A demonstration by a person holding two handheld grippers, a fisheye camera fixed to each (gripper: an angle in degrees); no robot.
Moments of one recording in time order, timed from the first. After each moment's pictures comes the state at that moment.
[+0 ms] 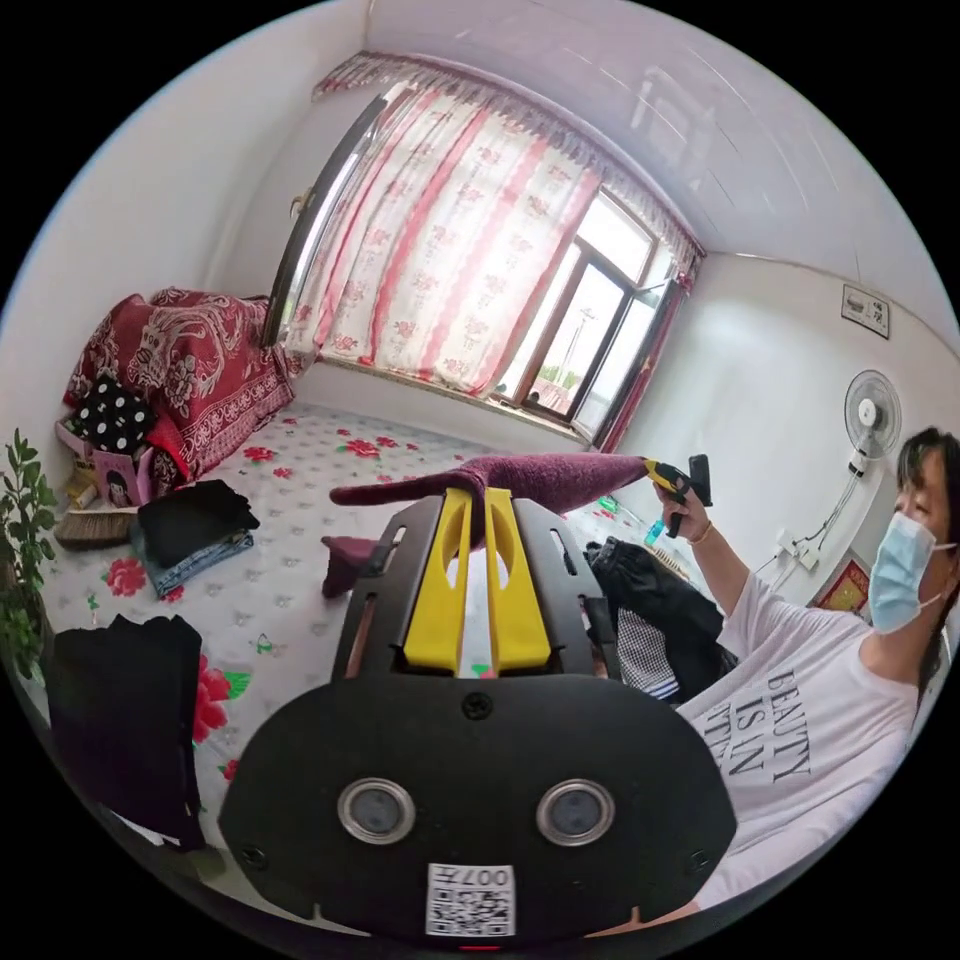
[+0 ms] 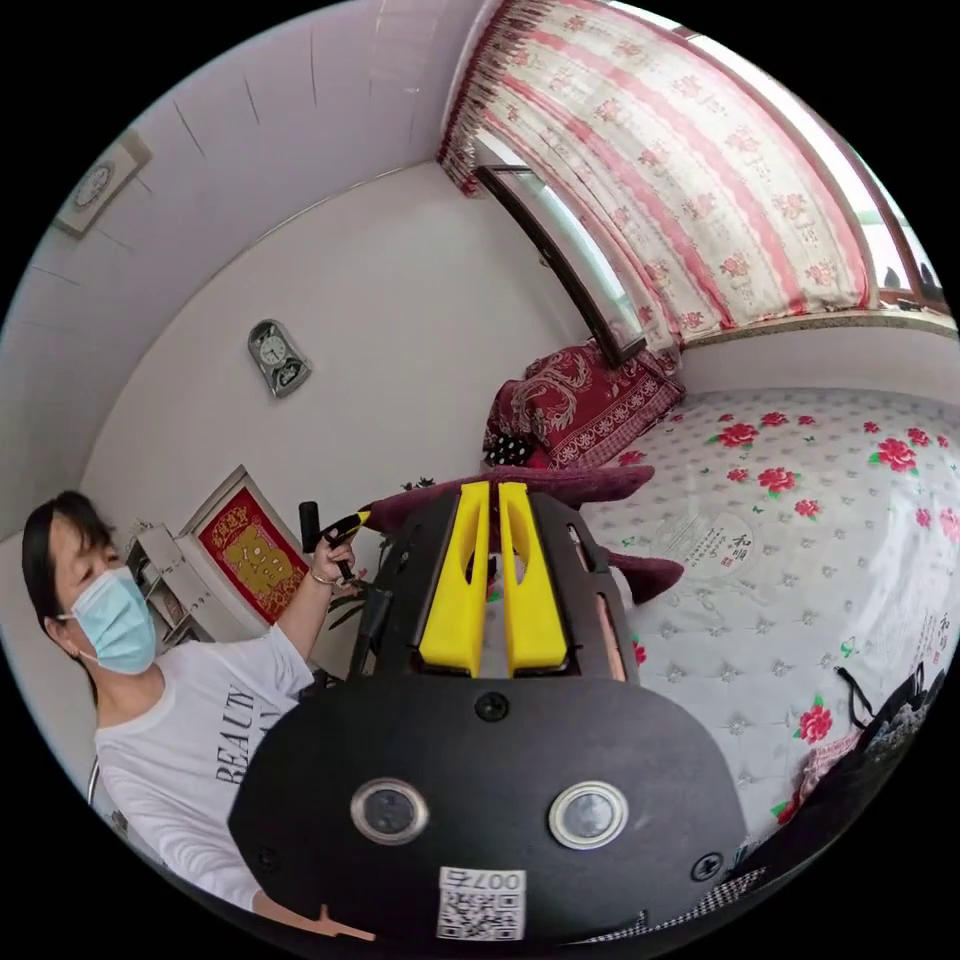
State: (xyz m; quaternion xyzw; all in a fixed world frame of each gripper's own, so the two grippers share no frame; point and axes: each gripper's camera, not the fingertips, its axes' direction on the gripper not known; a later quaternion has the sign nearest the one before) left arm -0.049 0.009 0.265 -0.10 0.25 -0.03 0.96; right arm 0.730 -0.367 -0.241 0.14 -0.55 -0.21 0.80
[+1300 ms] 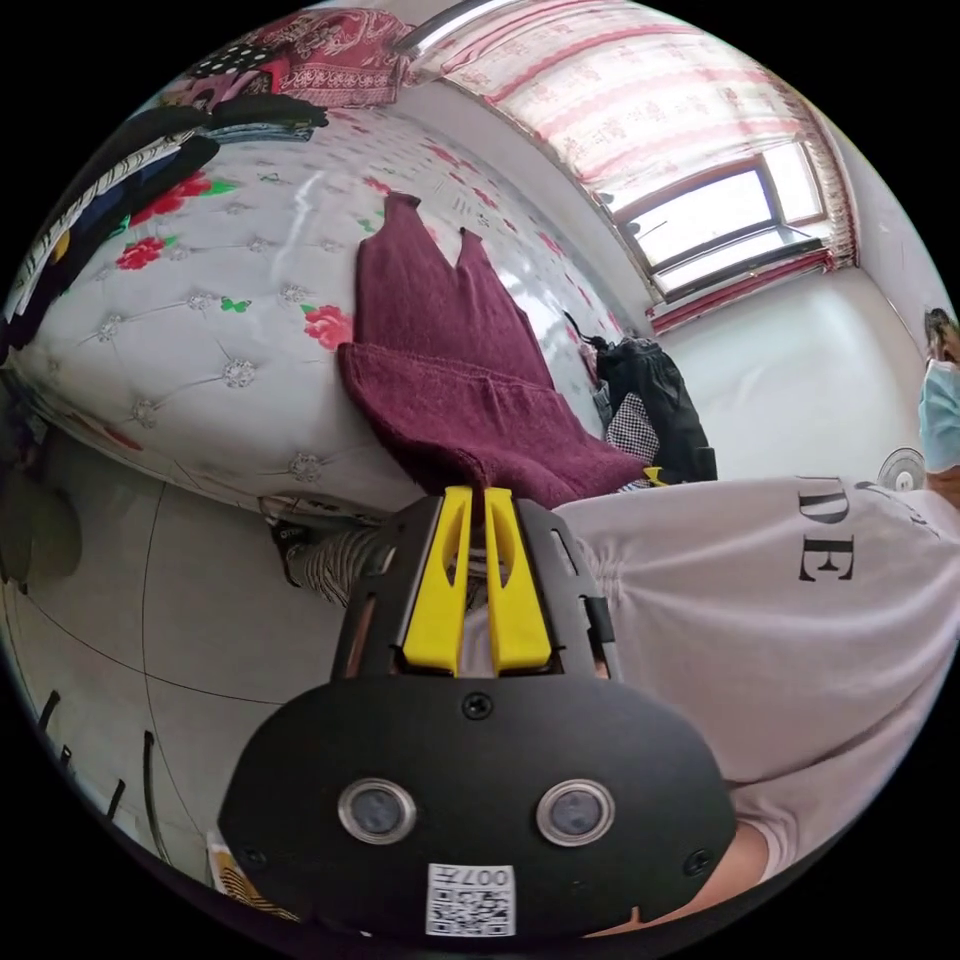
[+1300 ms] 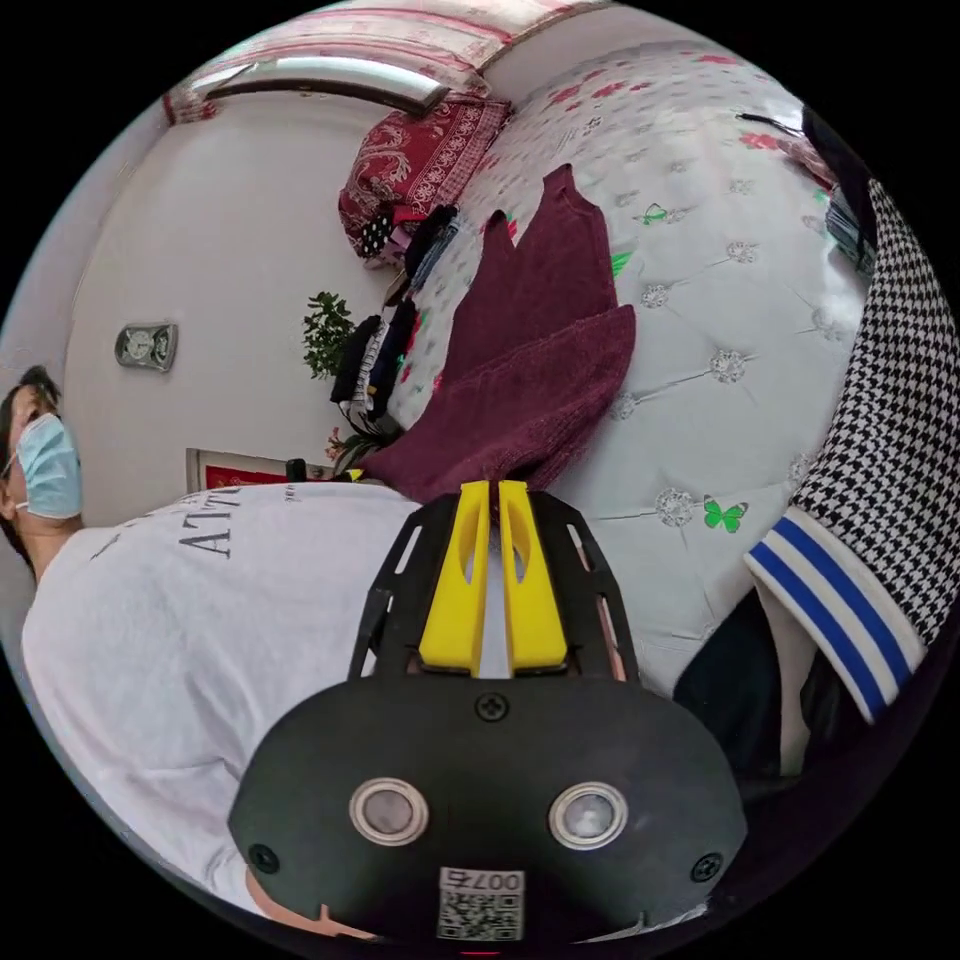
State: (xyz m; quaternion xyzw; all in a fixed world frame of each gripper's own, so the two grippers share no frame) left arm 0.009 0.372 0.194 -0.38 0.25 -0.20 0.87; right arm 0.842 -0.050 -0.020 -0.23 -0.52 -0.05 0.82
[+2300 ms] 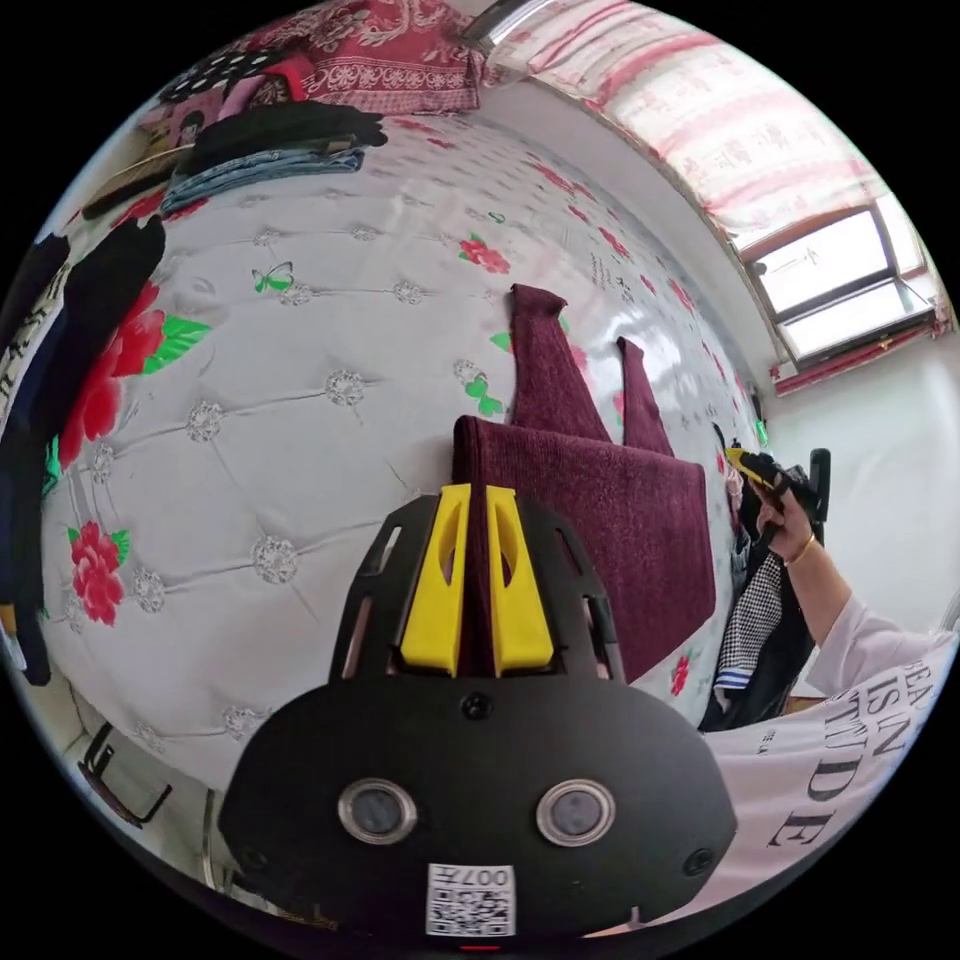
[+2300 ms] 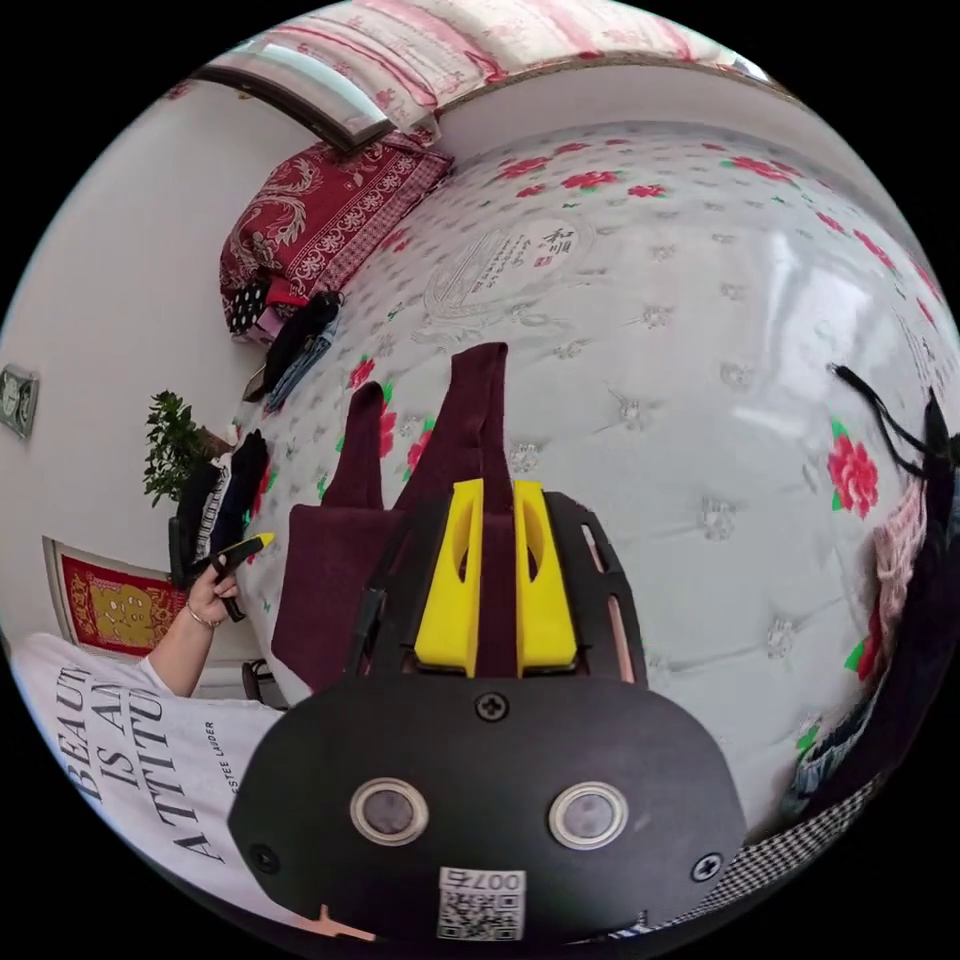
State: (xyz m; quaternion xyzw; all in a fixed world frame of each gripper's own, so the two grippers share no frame) left arm -0.083 0.336 0.528 -0.41 0.11 -0.18 0.89; right arm 0.622 -0.372 0.205 -0.12 -0.31 -0.11 0.94
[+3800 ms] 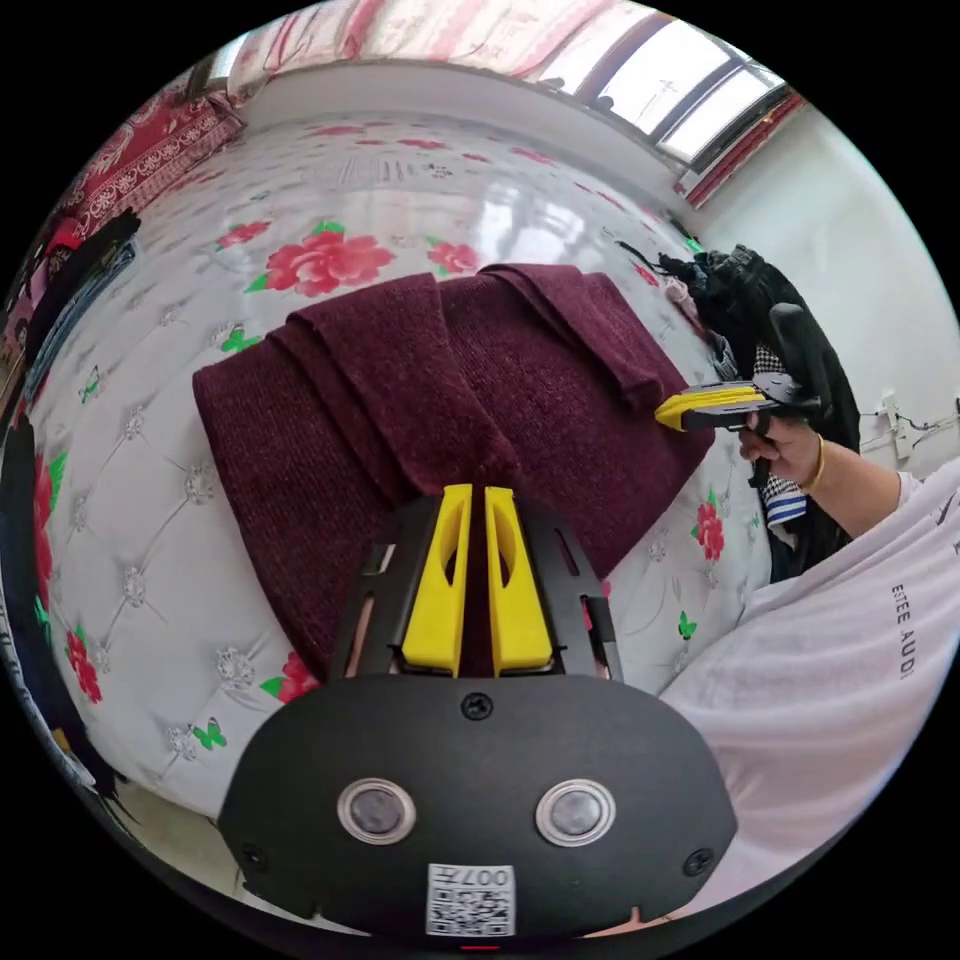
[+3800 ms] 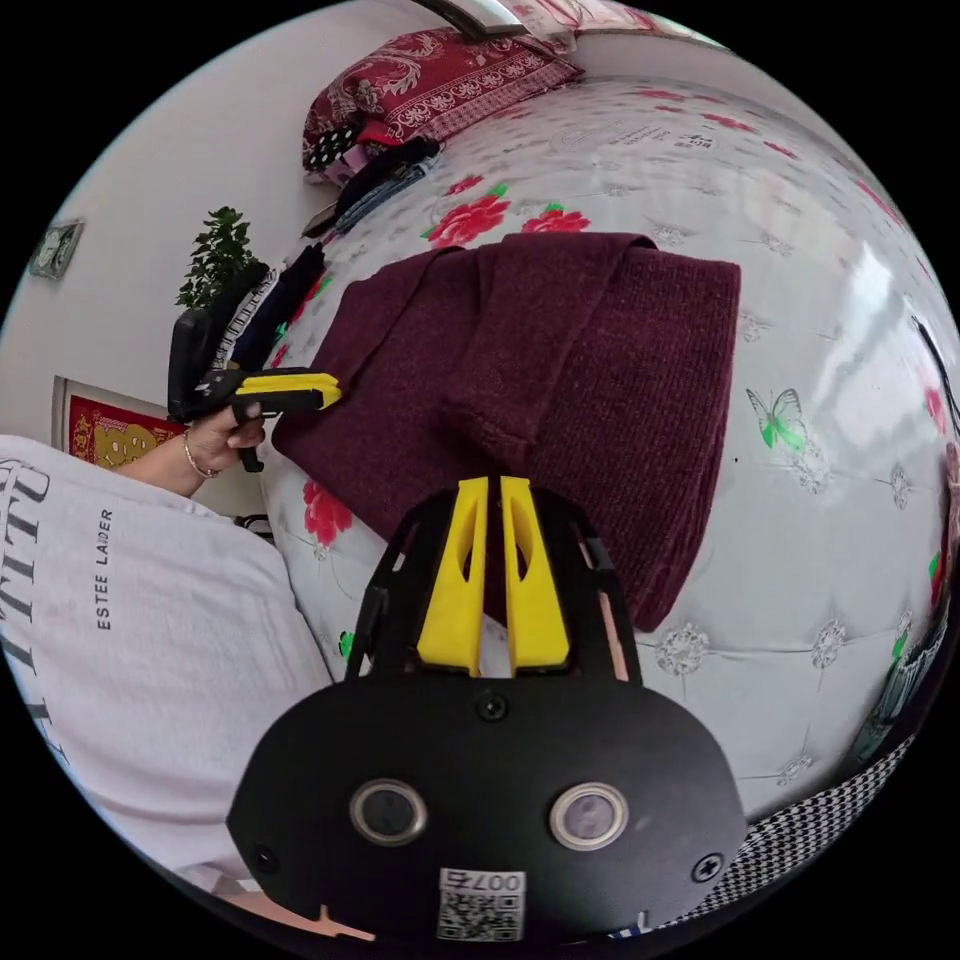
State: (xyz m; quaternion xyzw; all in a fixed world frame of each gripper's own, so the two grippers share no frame) left arm 0.076 0.408 0.457 -0.49 0.19 0.02 0.85; right arm 0.604 -0.112 0.175 -0.18 -0.33 -0.25 0.89
